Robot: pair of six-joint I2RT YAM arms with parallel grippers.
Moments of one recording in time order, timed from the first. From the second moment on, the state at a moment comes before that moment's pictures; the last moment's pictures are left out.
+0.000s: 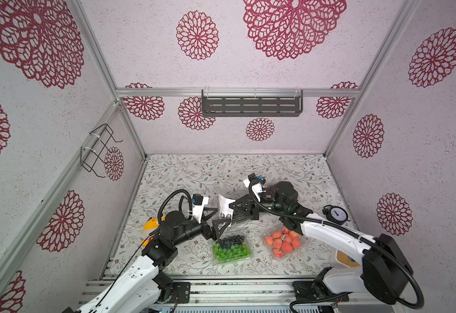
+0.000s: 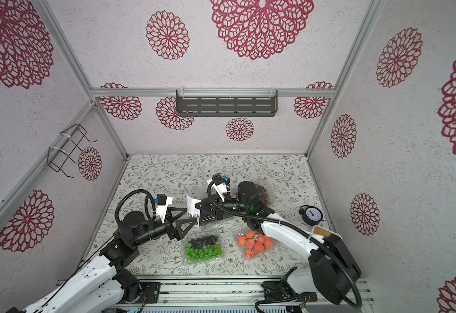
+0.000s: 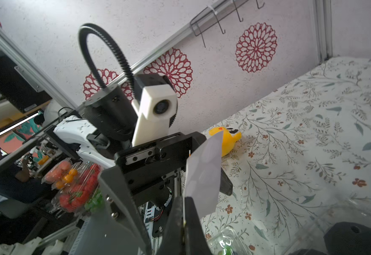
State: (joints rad) left arm -0.58 0.72 0.44 0.16 0.46 -0.44; right arm 0.71 1.28 0.84 0.41 -0.87 0.44
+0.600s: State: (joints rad) left arm -0.60 0.77 0.49 0.44 0.81 -0.40; right arm 0.71 1.09 0.83 0.30 -1.07 0.30
